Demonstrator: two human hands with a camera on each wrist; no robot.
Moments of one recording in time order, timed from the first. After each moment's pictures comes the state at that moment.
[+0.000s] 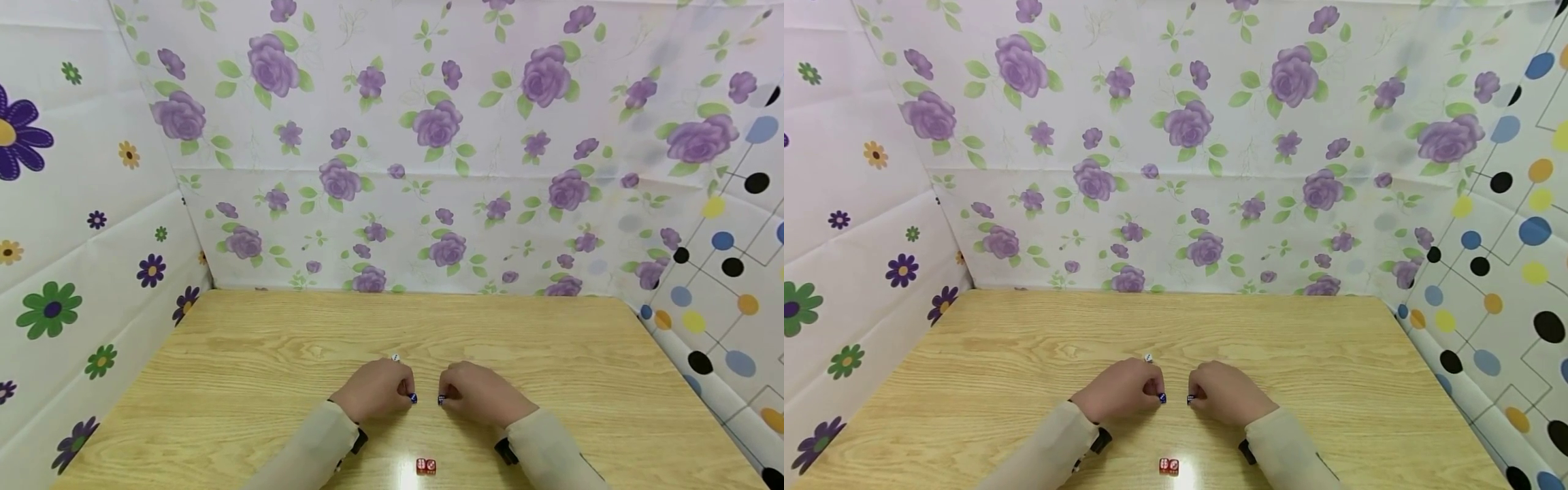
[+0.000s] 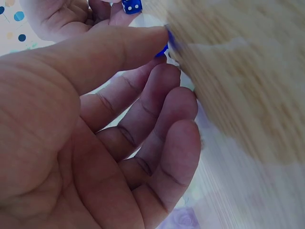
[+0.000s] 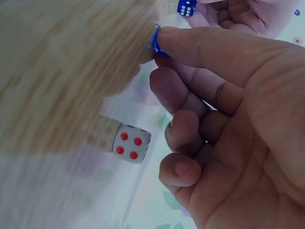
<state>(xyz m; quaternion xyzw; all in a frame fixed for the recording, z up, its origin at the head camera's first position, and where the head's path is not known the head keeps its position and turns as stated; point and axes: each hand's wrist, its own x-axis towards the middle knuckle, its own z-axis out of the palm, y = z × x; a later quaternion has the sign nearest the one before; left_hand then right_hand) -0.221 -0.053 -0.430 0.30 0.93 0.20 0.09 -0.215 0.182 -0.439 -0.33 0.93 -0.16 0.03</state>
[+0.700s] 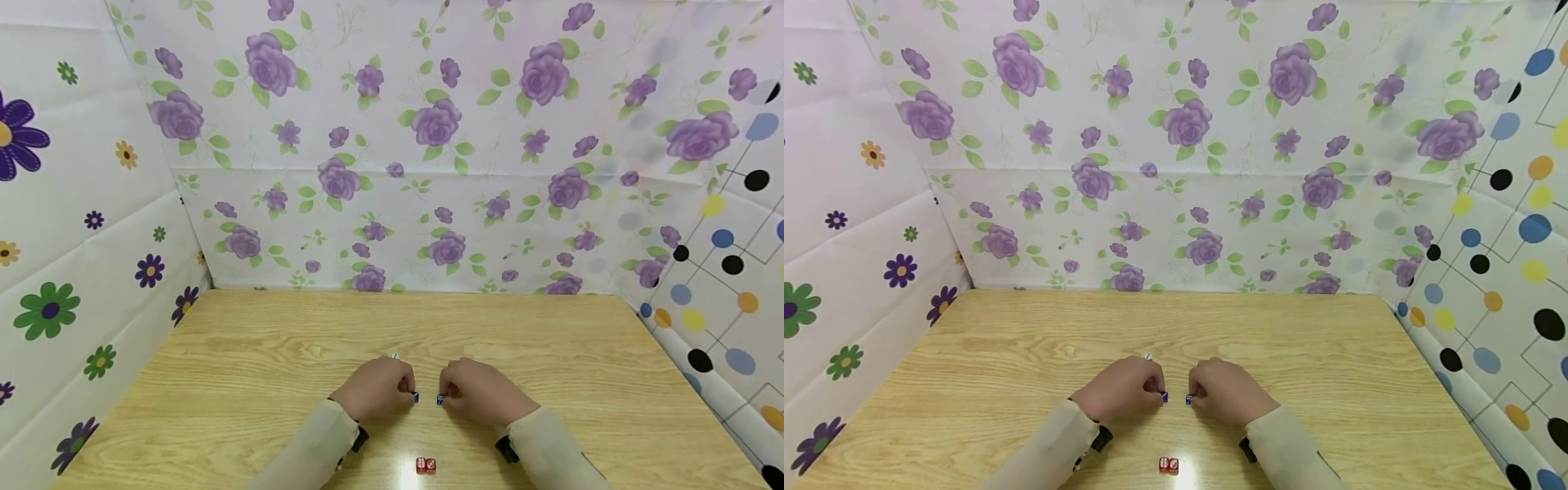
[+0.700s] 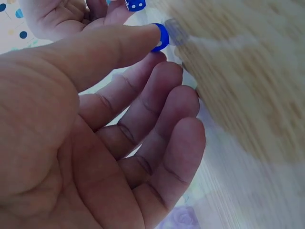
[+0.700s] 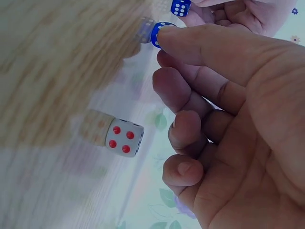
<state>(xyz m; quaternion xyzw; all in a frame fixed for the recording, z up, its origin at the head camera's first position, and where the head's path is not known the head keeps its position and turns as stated) -0.220 -0.052 -0.427 0.29 0.93 0.22 0.10 -0.214 0.185 -0.440 -0.33 0.93 -0.16 0.02</state>
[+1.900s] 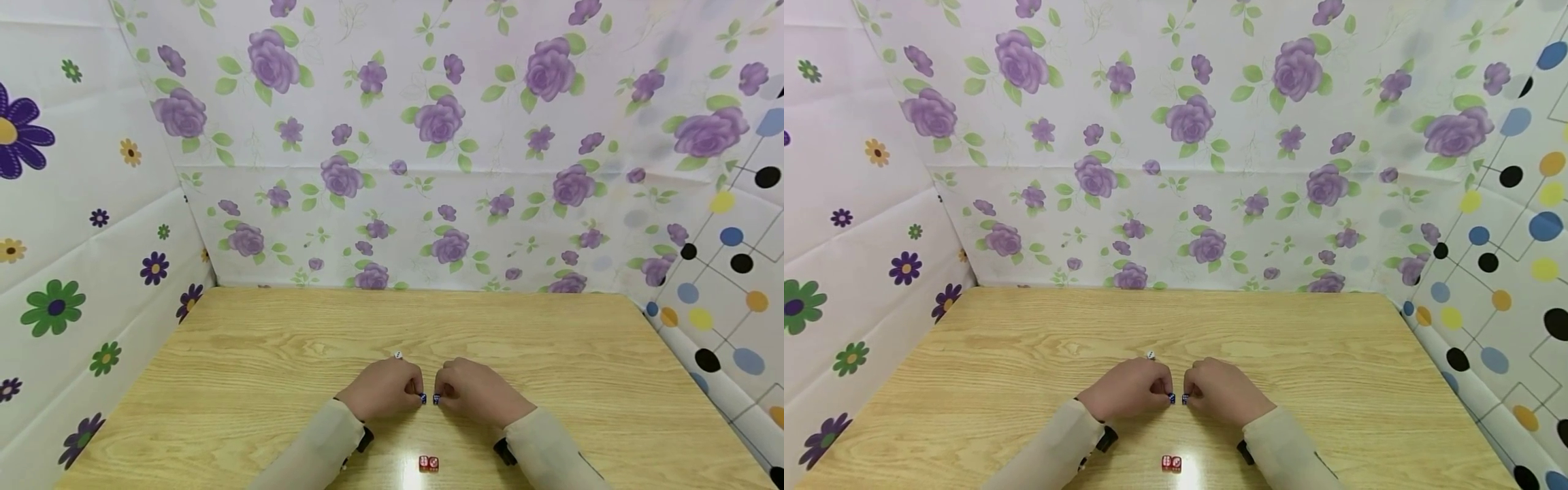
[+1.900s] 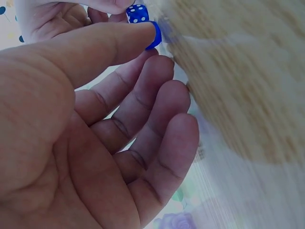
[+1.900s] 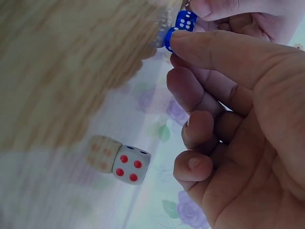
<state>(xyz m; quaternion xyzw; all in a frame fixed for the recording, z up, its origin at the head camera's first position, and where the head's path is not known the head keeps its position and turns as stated) -0.220 -0.045 -0.430 0.31 0.92 0.20 0.10 -0.214 0.174 -0.443 -0.37 0.92 -0.15 -0.01</state>
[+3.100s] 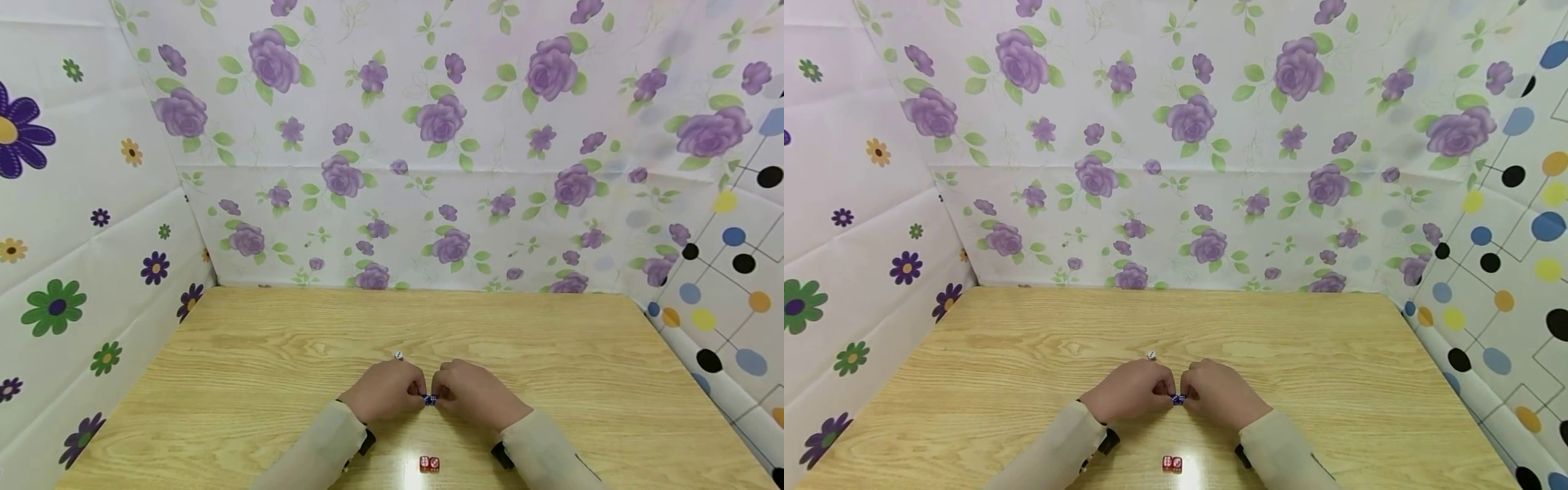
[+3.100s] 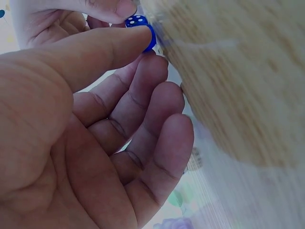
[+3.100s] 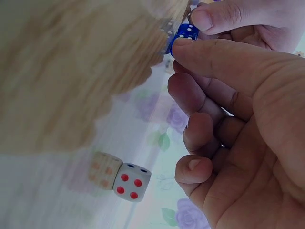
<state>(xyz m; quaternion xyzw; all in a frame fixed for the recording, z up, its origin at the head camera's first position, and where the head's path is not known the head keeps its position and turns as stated) -0.219 -0.042 -0.433 0.32 0.92 0.21 0.09 -0.211 0.166 -0.442 -0.37 0.92 -0.15 -0.03</state>
